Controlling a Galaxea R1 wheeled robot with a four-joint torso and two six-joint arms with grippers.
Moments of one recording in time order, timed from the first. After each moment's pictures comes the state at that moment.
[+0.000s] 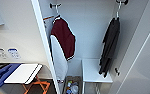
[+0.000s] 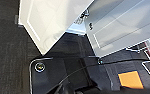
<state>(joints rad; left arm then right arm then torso) 1.44 2.32 -1.89 0.67 -0.41 -0.51 -1.40 2.14 -1.65 -0.26 0.38 0.31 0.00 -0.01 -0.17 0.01</state>
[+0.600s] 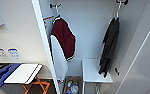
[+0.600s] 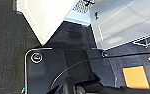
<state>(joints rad) 1.40 2.51 -2.07 0.67 -0.28 -0.56 -1.48 2.47 -1.93 -0.26 0.34 0.38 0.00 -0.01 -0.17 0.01</state>
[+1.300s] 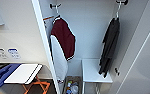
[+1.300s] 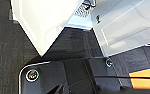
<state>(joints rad) 1.28 2.64 -2.17 0.67 -0.18 -0.59 -1.50 2.71 -2.25 -0.26 0.24 0.41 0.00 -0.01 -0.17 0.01</state>
